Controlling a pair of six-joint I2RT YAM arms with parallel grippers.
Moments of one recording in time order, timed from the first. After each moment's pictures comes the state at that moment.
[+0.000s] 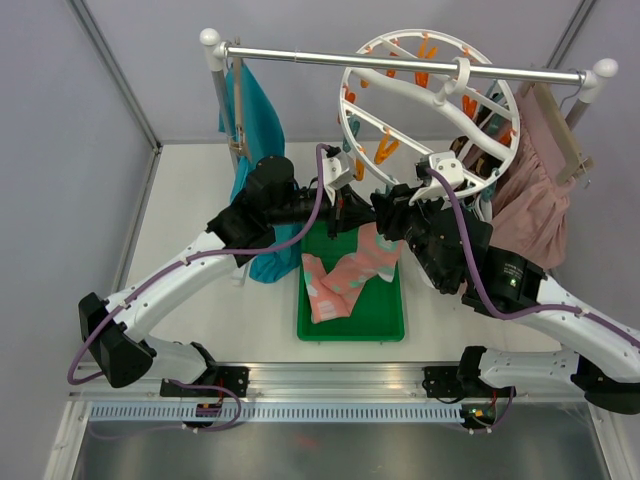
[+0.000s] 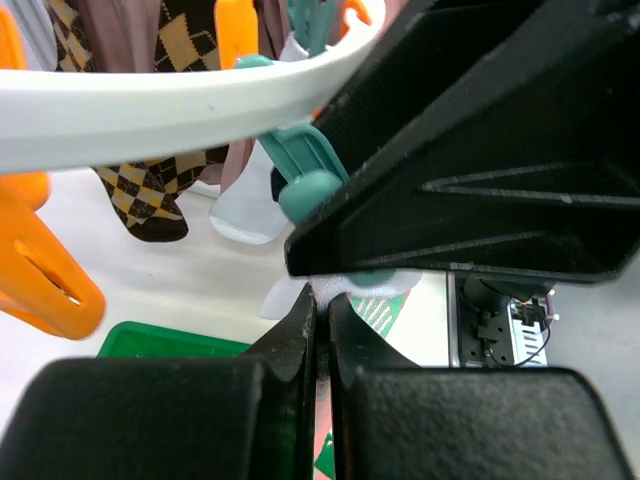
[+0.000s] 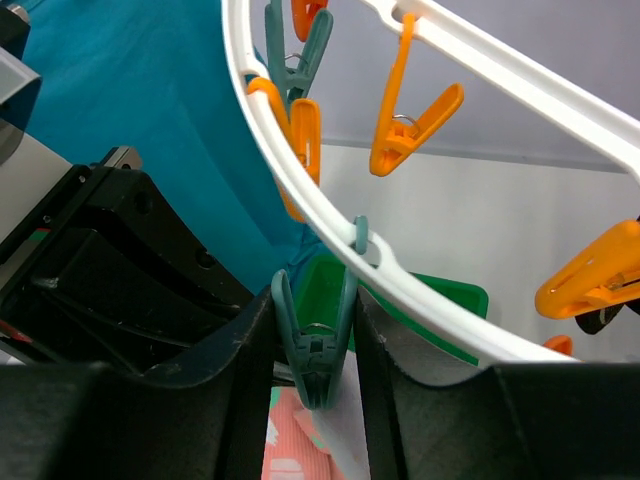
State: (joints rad) left arm -0.81 1.36 1.35 -0.05 0.61 -0.01; right arm 1.12 1.04 1.36 -0.40 0.76 0.27
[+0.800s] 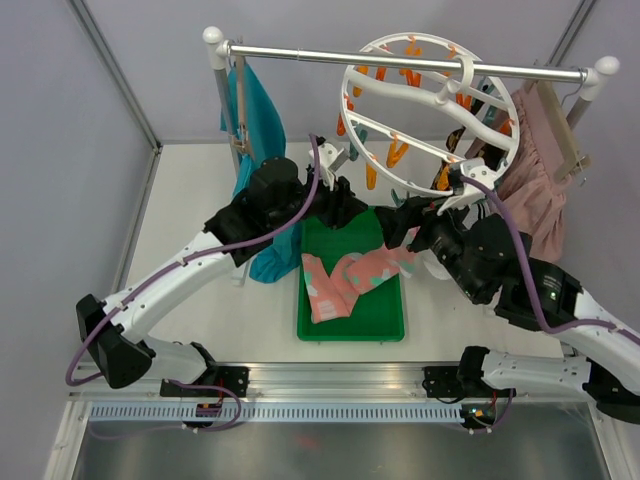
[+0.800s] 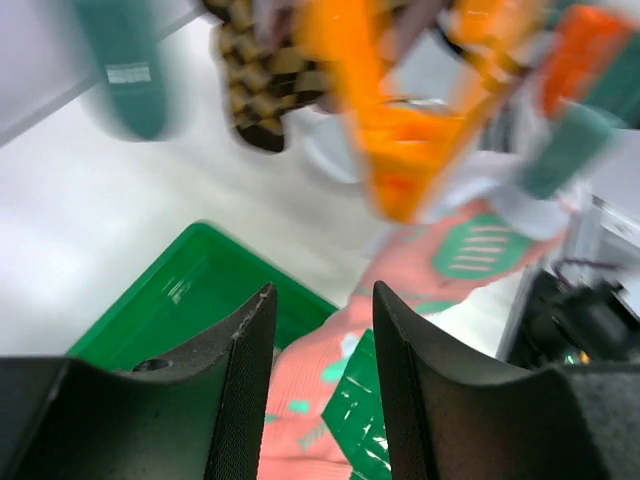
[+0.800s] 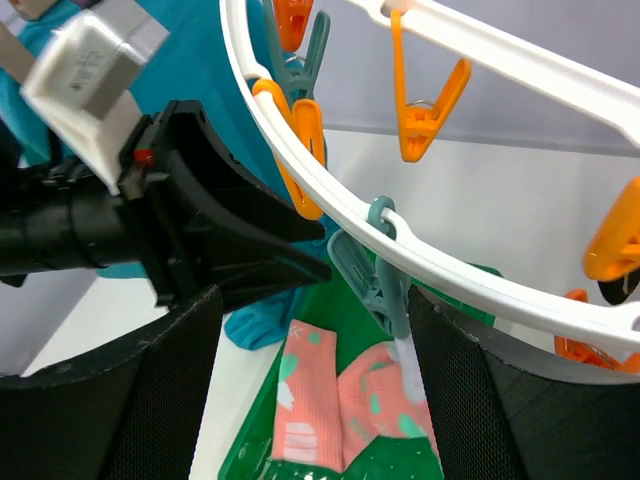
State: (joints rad) left arm -0.81 1.36 1.37 -0.19 0.28 -0.11; right arm 1.12 0.95 1.35 -0.50 0.68 0.32
